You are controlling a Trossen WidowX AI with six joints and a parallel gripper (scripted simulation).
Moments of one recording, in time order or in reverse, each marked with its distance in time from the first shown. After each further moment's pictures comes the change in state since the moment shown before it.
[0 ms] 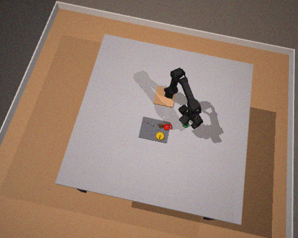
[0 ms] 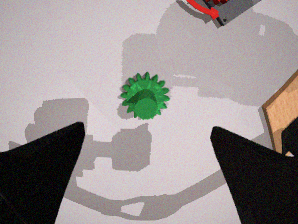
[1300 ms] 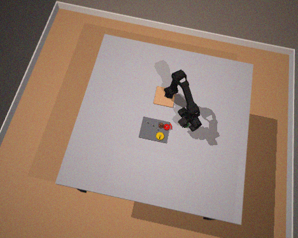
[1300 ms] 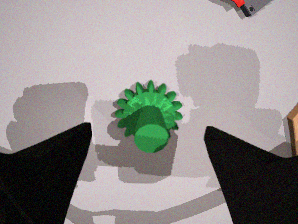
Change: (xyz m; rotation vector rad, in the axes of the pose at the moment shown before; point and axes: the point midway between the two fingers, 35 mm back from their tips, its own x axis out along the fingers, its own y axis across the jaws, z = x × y) arm 0.050 0.001 -0.001 0.033 -0.001 0.001
